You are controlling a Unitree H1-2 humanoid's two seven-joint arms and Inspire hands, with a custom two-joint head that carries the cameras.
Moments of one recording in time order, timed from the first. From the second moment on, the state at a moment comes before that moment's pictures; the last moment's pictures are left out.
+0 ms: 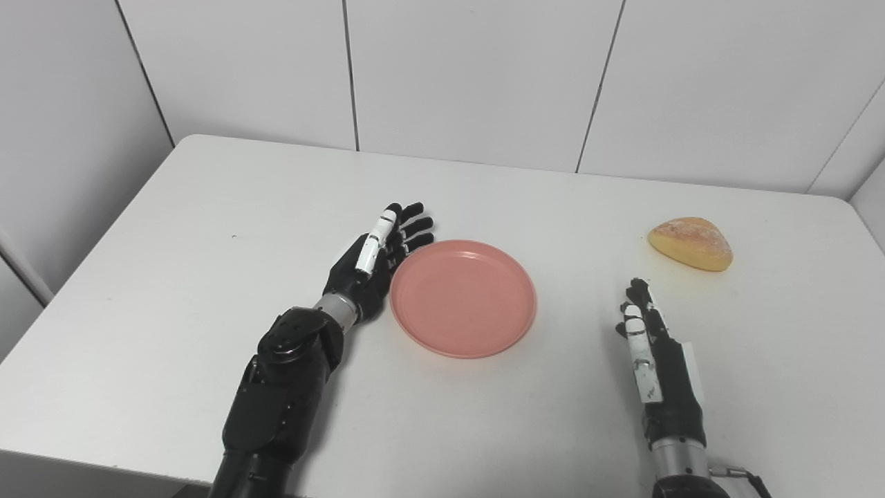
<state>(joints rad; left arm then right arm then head) -0.33 0.09 0.01 0.13 -0.28 0.38 -0.18 0.02 0.06 0.09 -0.15 -0.18 0.11 -0.06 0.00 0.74</state>
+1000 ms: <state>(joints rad) -0.26 0.05 -0.05 0.06 -0.24 0.37 -0.17 0.01 0.07 0.10 -0.18 -0.22 0.18 -0.07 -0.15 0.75</state>
